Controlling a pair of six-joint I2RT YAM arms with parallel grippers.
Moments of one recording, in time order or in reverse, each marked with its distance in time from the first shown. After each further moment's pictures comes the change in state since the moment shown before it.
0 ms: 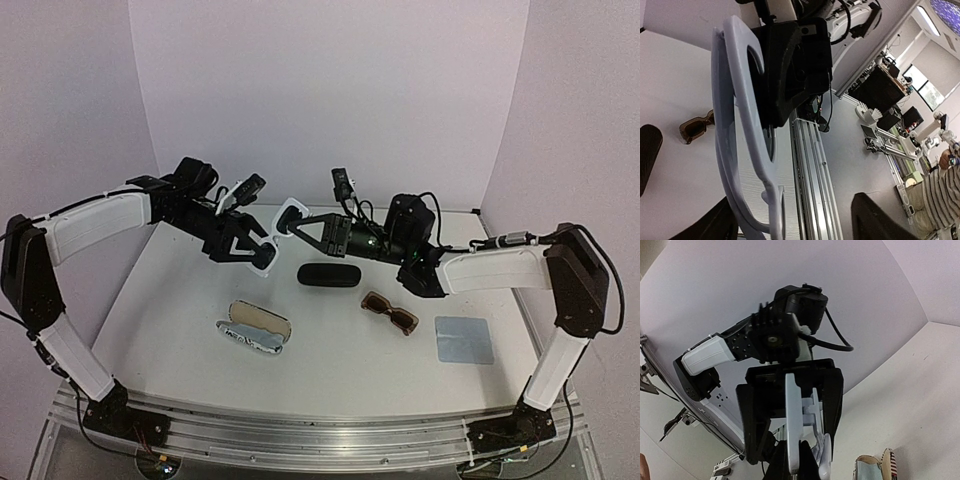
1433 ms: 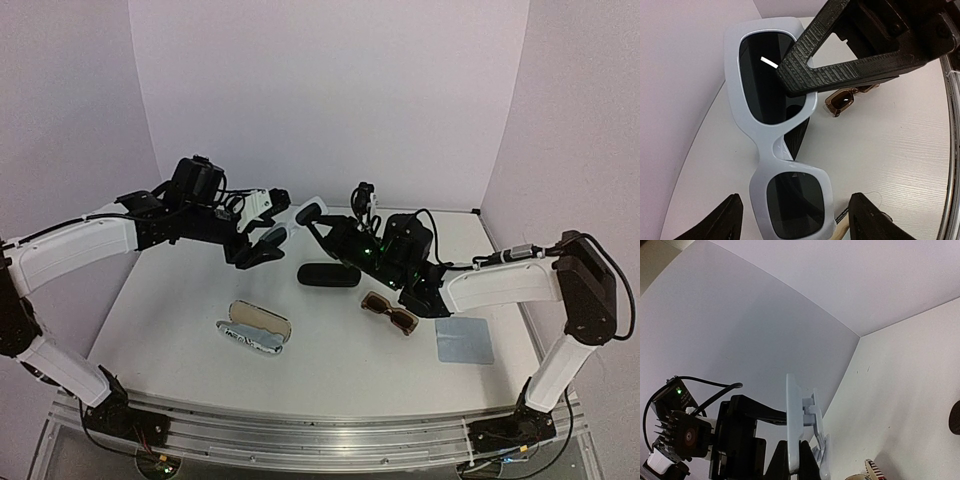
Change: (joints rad) left arm -0.221 -0.188 -0.127 0.279 -0.995 0.179; right arm 0.101 -0.058 -0.111 -0.014 0.612 0.218
